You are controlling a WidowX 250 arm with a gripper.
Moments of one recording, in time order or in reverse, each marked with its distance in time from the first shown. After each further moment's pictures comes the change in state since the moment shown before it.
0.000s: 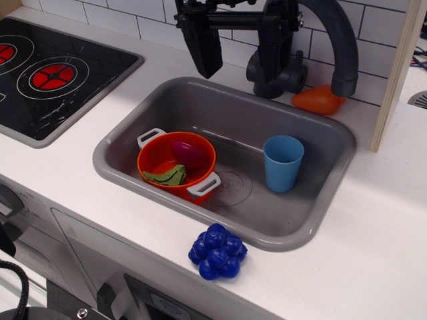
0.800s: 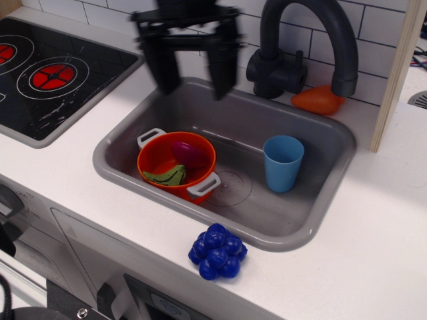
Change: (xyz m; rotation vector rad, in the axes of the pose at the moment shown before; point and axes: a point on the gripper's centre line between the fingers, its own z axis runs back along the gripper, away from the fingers) arm -0.008 0.056 -0.016 -0.033 0.006 -0.001
